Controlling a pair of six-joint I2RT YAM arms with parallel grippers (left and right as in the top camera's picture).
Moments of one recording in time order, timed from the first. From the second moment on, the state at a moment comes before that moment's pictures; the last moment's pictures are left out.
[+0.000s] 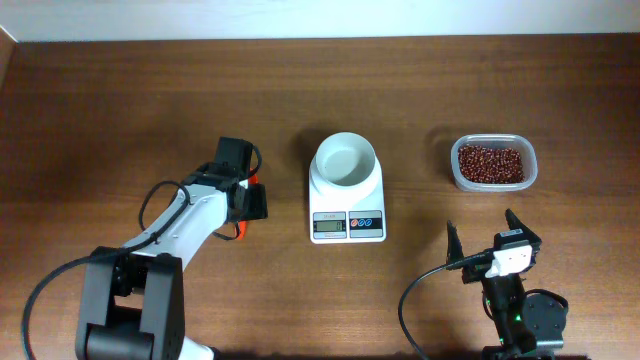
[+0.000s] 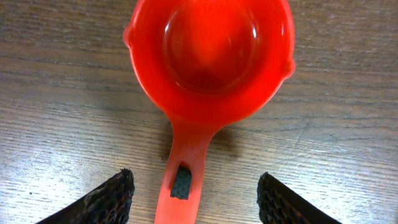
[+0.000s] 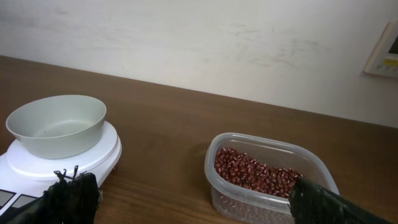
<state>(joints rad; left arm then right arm) -0.17 1.68 0.93 -0.56 -0.09 -0.28 0.01 0.01 0.01 -0.06 -0.15 -0.12</state>
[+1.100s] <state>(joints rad) -0.17 1.68 0.93 -0.48 -0.09 -0.27 0.01 0.01 0.01 -0.06 -0.15 -0.12</state>
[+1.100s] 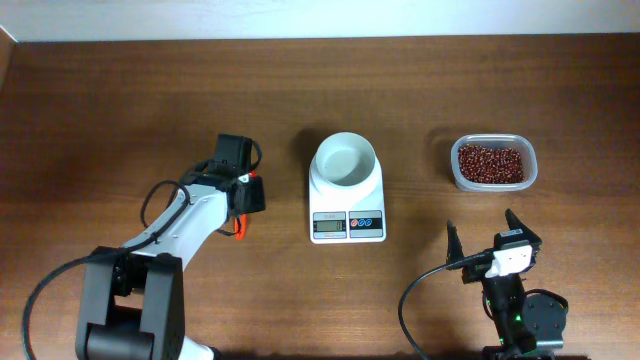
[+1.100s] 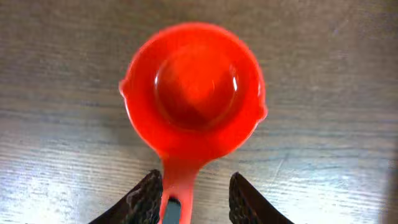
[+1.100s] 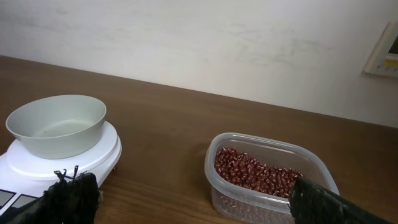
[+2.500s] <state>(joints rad) -0.17 1.71 0.95 -0.56 -0.06 -0.35 0.01 0.01 0.01 -0.06 -0.15 -0.12</state>
